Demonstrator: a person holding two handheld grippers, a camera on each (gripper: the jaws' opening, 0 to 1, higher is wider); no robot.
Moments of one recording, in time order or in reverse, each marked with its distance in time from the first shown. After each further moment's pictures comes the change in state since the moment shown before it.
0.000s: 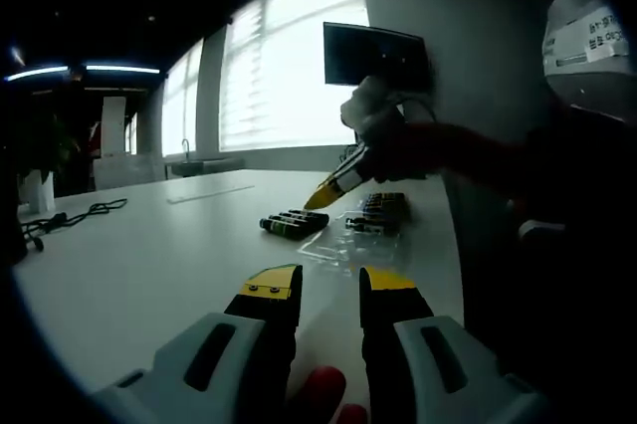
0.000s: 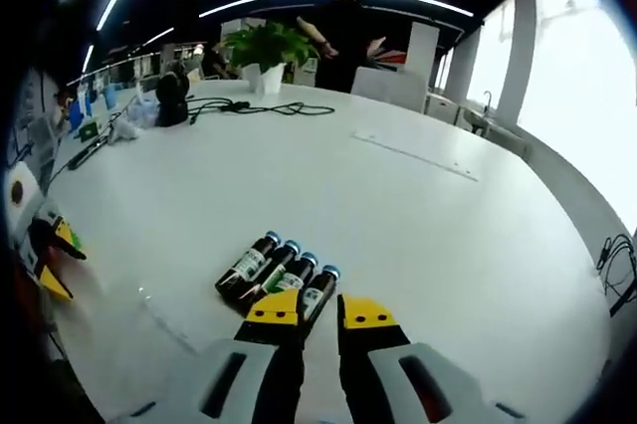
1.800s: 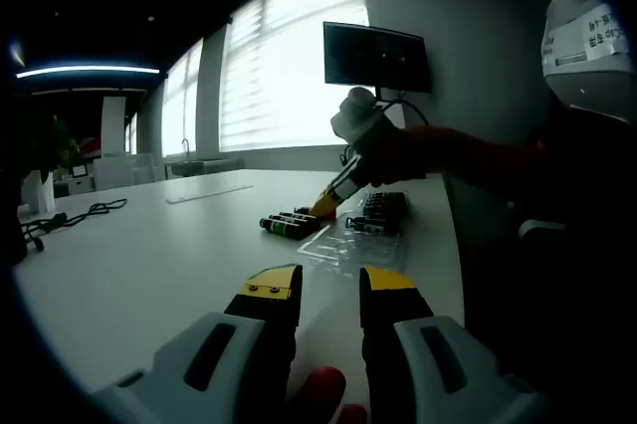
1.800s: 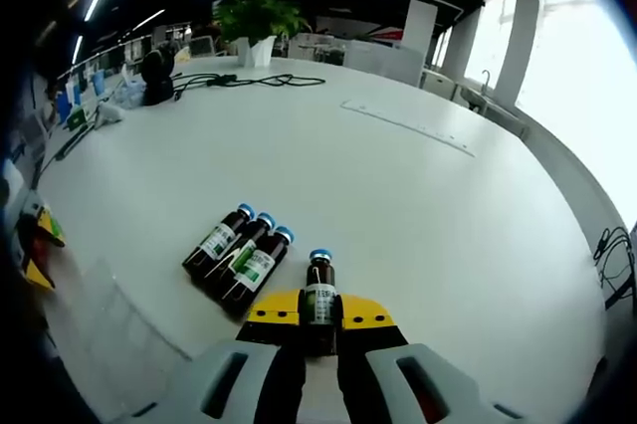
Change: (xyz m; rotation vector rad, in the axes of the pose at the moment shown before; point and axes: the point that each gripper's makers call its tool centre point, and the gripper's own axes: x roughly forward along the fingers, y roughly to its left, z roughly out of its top) left arm 0.001 0.000 -0.001 0.001 0.002 0.002; right arm 0.009 -0.017 -0.018 0.007 0.106 -0.026
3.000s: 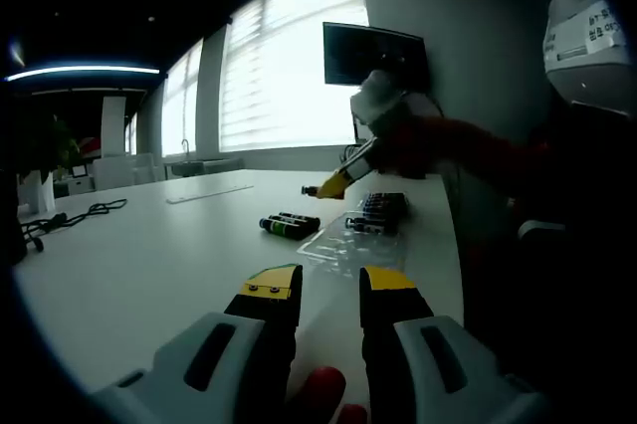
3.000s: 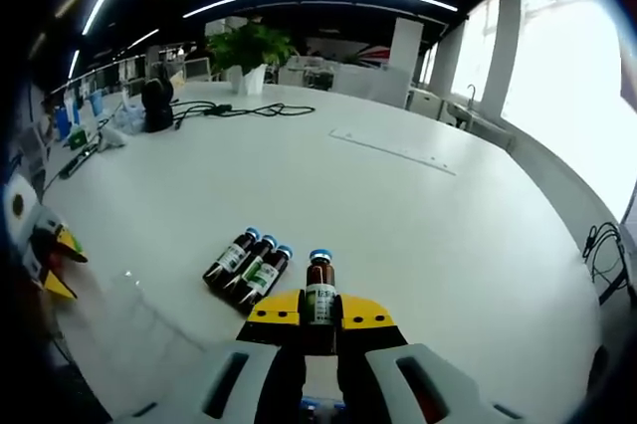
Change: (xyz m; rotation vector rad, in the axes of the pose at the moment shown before) left arm 0.000 -0.001 0.000 0.000 -0.001 -0.001; right arm -0.039 -0.004 0.017 0.029 -0.104 -0.031
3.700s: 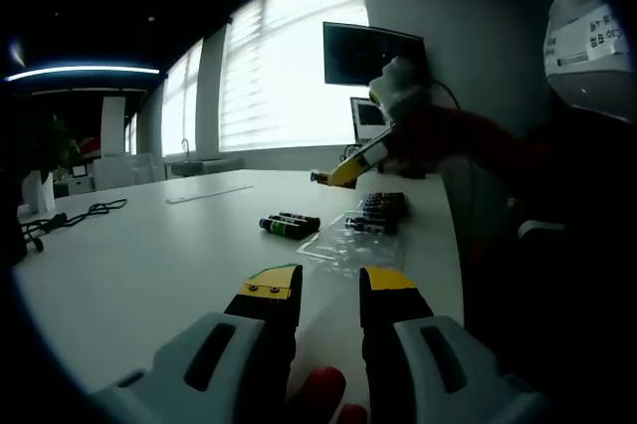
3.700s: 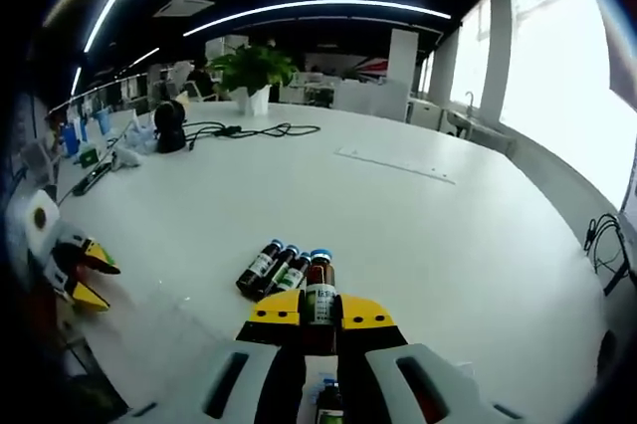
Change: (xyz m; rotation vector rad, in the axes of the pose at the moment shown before) left arm 0.000 0.000 0.000 0.000 0.001 0.001; right arm -0.034 0.018 0.007 0.050 -0.074 0.032
